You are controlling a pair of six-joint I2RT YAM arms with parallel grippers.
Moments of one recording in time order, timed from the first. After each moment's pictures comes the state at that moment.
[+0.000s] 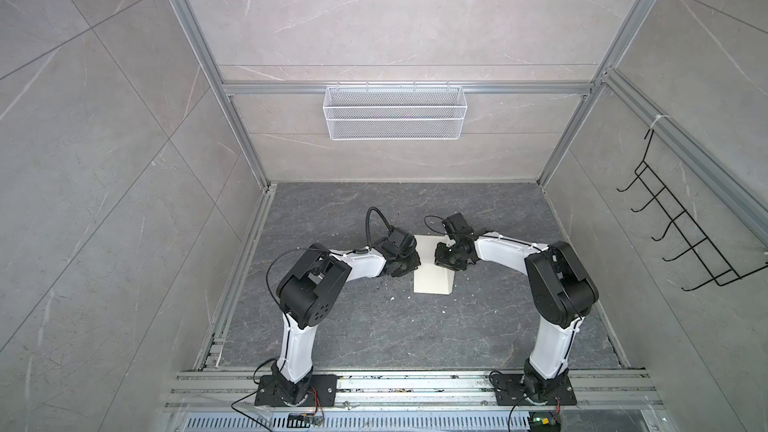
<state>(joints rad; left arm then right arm) -0.73 1.99 1.17 -0.09 0.15 -0.97 0.44 1.89 1.17 -0.45 -0.15 0.64</state>
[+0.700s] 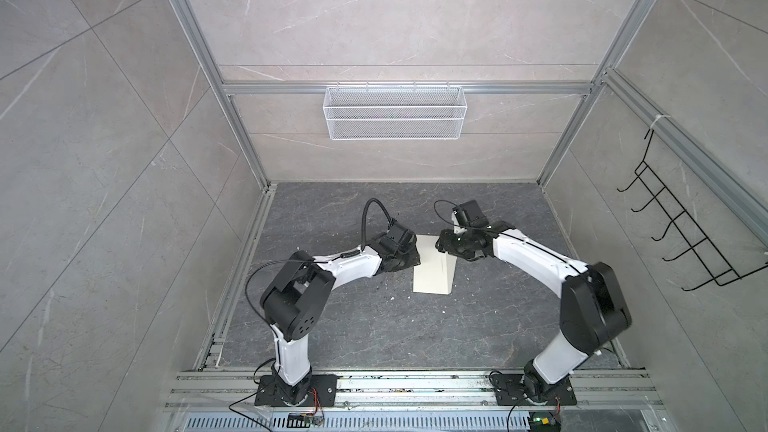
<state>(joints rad) -0.74 1.78 1.18 -0.25 0.02 -0.81 0.44 1.61 1.23 -0.57 -0.08 0.57</state>
